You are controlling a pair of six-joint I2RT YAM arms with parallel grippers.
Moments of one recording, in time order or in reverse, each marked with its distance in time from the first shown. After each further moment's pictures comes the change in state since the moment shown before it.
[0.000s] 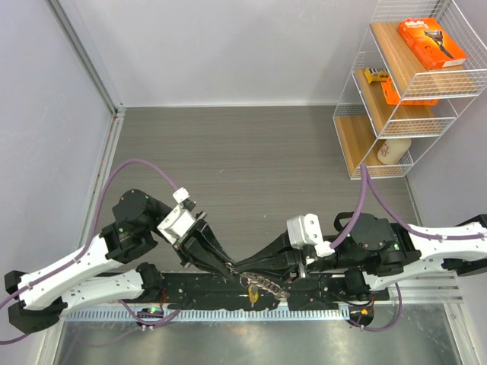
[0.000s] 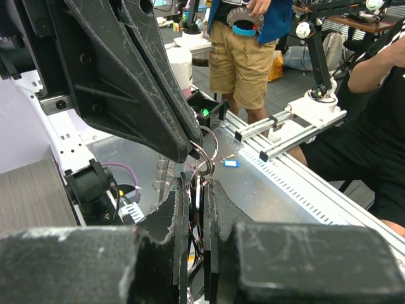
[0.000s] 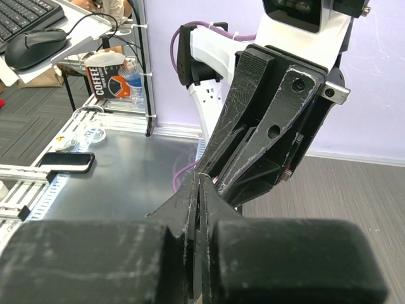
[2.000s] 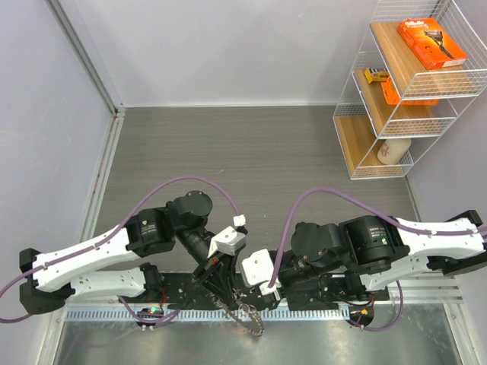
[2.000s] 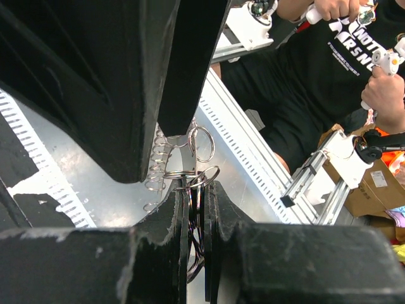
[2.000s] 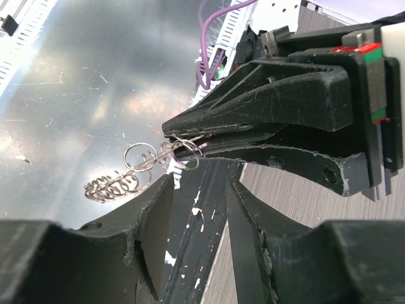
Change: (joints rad) left arm -0.113 0.172 0.079 -0.661 0.083 0.201; right arm 0.005 0.212 0.280 -0.671 -0.113 -0.175
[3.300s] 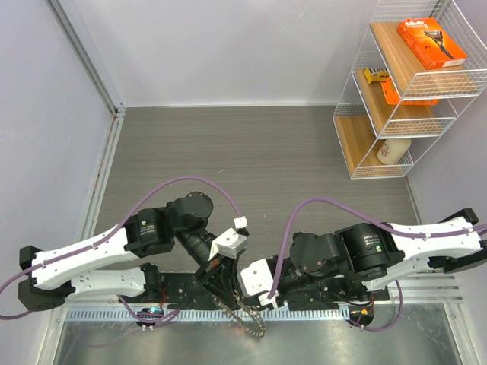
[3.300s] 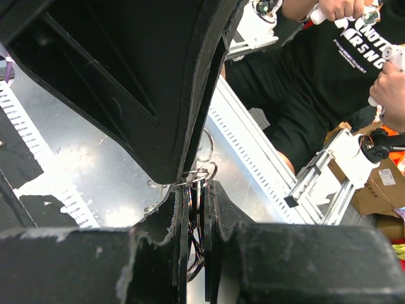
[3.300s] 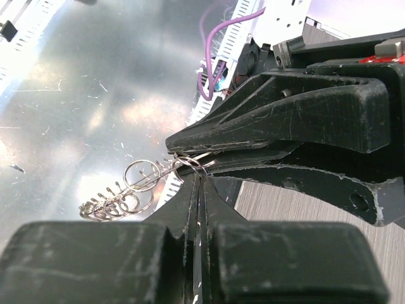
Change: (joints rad) left arm -0.031 0.019 0.043 -0.029 -0.048 0.014; right arm 0.052 -0.017 -0.088 0.103 0.039 -0.005
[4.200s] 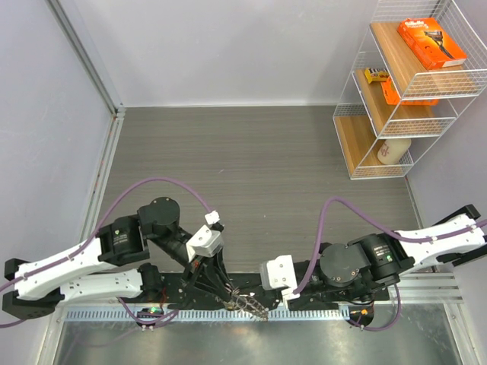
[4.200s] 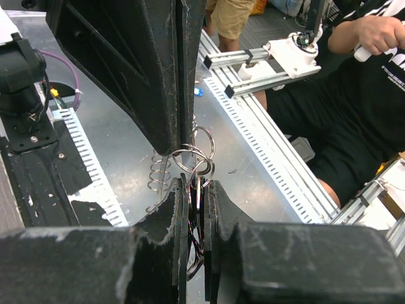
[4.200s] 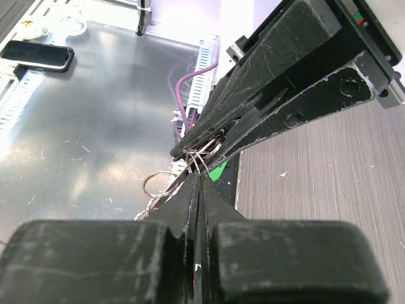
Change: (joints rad) left arm -0.003 -0.183 -0.058 0.091 -0.172 -0.054; right arm 0.101 -0.135 -0.190 0.286 0.225 0.092
